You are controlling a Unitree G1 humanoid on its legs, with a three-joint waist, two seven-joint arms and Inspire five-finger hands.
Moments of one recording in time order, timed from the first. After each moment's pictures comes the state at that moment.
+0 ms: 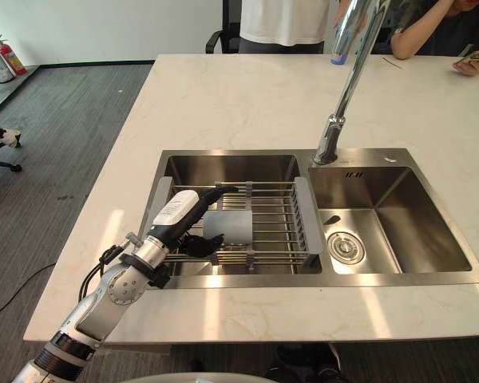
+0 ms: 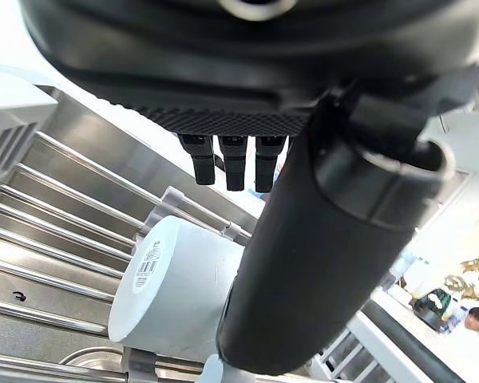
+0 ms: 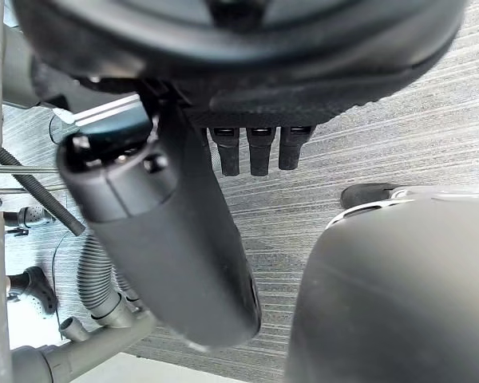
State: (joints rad) left arm -0.10 0.49 -0.35 -0.10 0.51 -0.18 -0.04; right arm 0.20 -0.13 -0.09 0.93 0.07 -0.11 0.03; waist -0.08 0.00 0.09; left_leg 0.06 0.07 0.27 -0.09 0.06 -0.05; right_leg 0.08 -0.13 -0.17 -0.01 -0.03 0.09
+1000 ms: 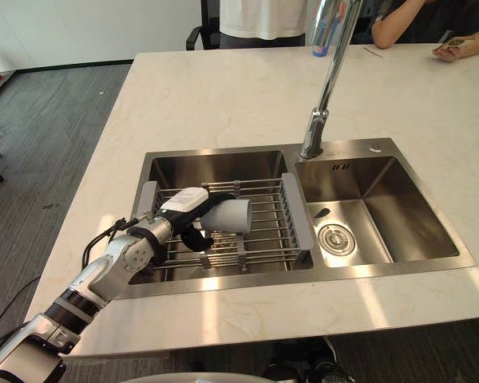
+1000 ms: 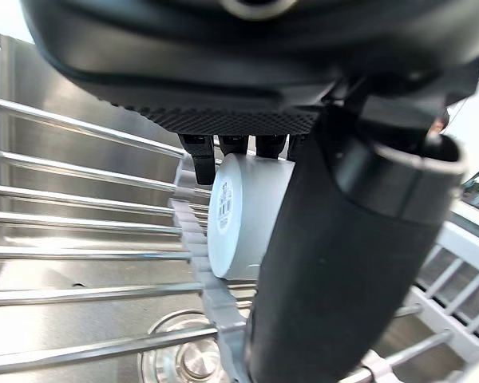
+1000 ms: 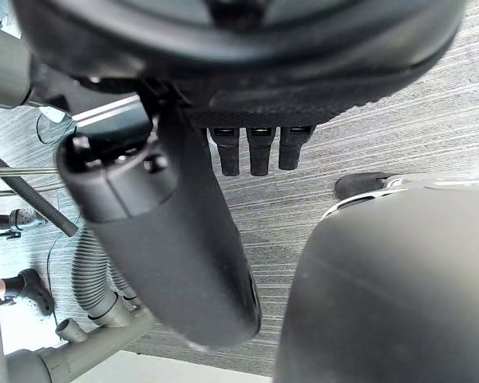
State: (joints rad) left arm -0.38 0.54 -0.46 0.16 0.58 -0.09 -0.18; right arm 0.16 -0.14 -0.07 0.93 0.07 -0.07 0.07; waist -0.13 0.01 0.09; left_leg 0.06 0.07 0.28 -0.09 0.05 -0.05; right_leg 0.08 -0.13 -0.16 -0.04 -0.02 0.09
